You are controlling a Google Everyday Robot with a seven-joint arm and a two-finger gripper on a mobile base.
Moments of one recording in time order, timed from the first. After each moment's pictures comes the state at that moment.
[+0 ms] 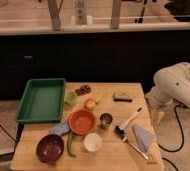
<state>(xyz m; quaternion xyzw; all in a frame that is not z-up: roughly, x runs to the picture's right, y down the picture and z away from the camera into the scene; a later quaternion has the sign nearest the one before) 0.292 0.110 0.681 -0.28 0.02 0.03 0.96</state>
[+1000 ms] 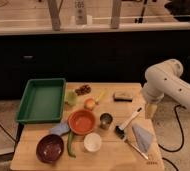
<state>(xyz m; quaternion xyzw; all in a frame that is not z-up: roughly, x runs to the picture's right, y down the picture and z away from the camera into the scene) 0.279 0.089 0.727 -0.28 0.02 -0.01 0.96</state>
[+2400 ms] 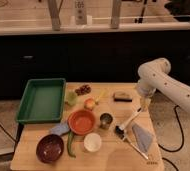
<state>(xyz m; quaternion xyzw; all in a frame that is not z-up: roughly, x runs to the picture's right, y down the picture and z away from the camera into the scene) 0.283 0.066 0.805 -0.27 0.01 -0.05 0.96</state>
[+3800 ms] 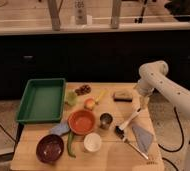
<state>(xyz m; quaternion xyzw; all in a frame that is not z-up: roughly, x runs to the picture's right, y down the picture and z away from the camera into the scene) 0.298 0.068 0.871 -0.28 -0.02 -0.05 0.96</state>
